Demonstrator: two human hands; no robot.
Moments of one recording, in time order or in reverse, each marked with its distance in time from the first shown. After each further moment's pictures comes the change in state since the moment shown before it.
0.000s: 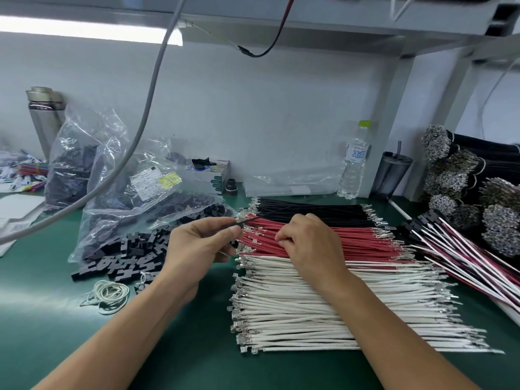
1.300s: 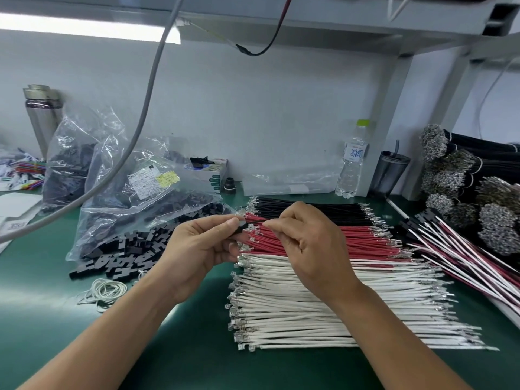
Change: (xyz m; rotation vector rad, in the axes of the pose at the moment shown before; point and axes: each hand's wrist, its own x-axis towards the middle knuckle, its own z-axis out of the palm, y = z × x) left_hand -0.004 0.007 -0.003 -0.225 -0.264 -0.079; right_hand -0.017 -0.029 -0.043 0.226 0.248 -0.236
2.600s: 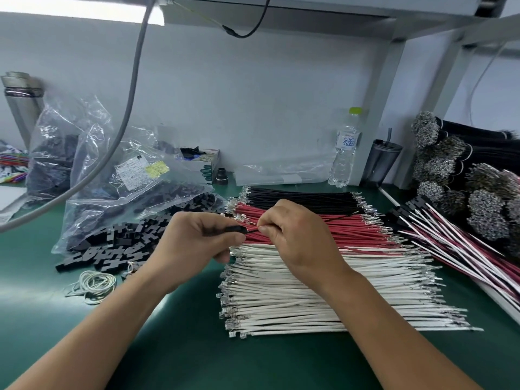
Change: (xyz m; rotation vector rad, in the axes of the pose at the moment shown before) left_hand -0.008 0.000 0.008 0.578 0.020 0.193; right_hand 0.000 -0.001 0.002 0.033 -0.242 0.161
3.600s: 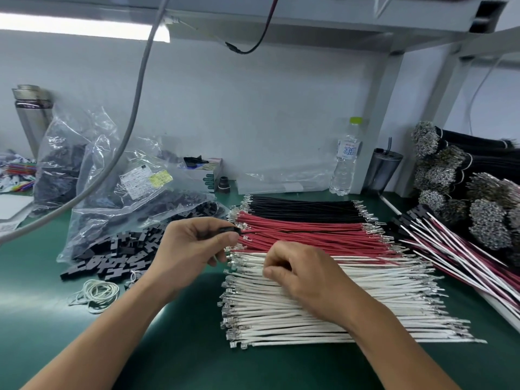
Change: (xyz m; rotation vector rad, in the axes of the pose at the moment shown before) left_hand 0.004 -0.007 -0.004 -0.102 0.087 -0.008; right_hand -0.028 0.001 -0.011 0.120 -0.358 0.161
